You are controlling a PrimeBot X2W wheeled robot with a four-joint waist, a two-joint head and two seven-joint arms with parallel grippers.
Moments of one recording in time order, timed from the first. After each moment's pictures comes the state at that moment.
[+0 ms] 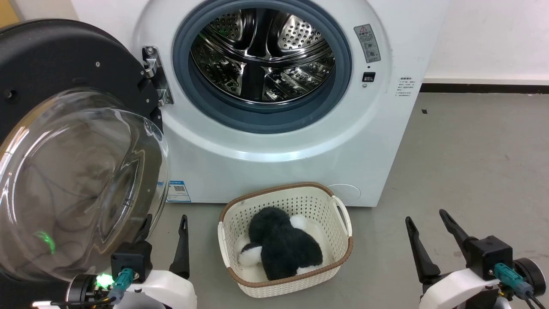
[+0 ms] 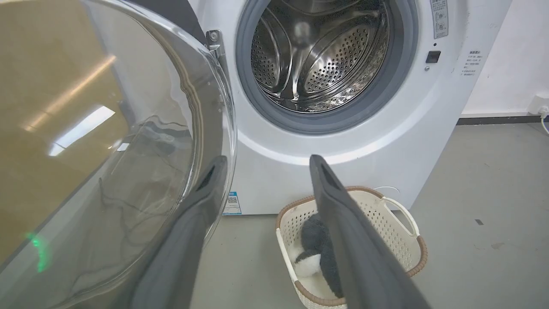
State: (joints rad) left arm 0.02 0.05 0.00 0.01 0.00 0.00 -0.01; right arm 0.01 -0.05 0.00 0.01 0.01 0.13 -0.01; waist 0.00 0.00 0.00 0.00
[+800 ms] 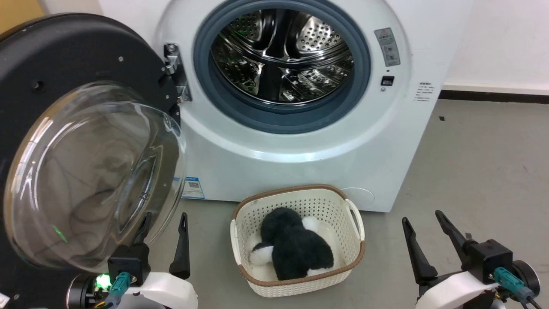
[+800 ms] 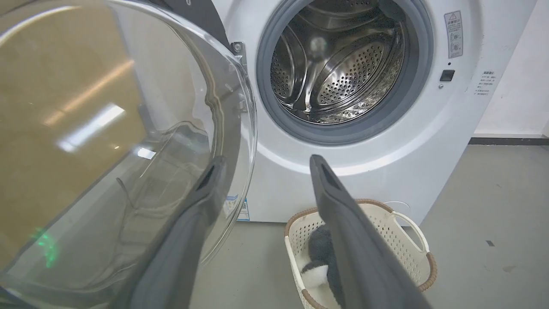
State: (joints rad) left arm 0.02 0.05 -0.01 0.01 -0.03 0.01 -0.06; right arm 0.02 -0.06 0.02 0.03 0.05 0.13 -0.06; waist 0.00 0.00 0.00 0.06
